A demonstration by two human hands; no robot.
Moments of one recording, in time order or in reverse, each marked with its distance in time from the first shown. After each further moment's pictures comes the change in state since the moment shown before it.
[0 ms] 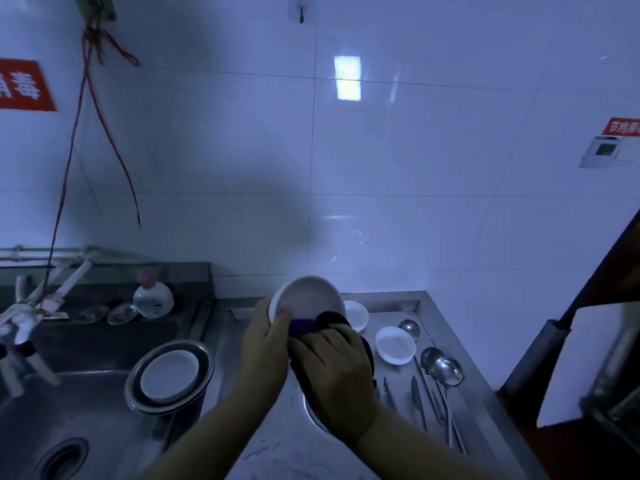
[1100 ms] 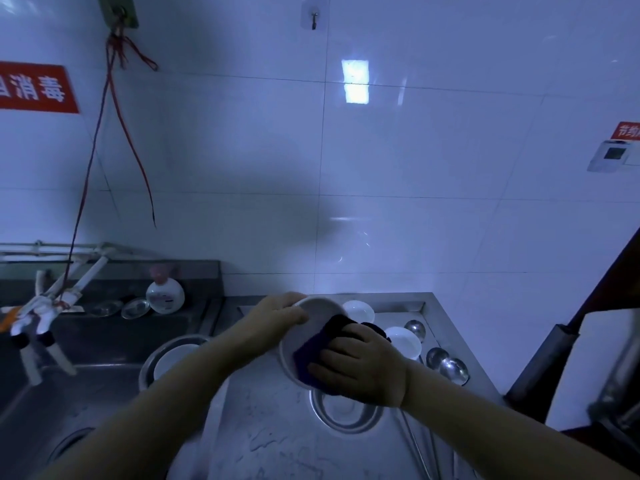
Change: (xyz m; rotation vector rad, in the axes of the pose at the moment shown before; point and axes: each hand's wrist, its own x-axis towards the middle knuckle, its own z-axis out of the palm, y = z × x) left_hand 0.033 0.029 -0.035 0.301 -0.652 -0.049; right_hand -0.002 0.057 -0.010 0.089 -0.047 -0.635
